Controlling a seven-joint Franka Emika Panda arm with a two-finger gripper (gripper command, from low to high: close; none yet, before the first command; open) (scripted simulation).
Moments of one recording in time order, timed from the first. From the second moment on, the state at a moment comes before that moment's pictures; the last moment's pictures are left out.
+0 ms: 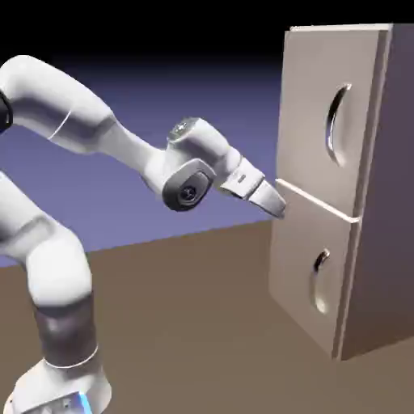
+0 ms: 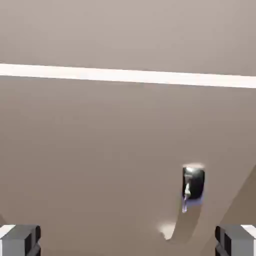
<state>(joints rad) 0.03 -0.57 -0.02 -2.80 -0.05 3.04 0.78</state>
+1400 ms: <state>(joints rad) 0.61 -0.75 -0.63 -2.43 -1.88 2.99 2.22</state>
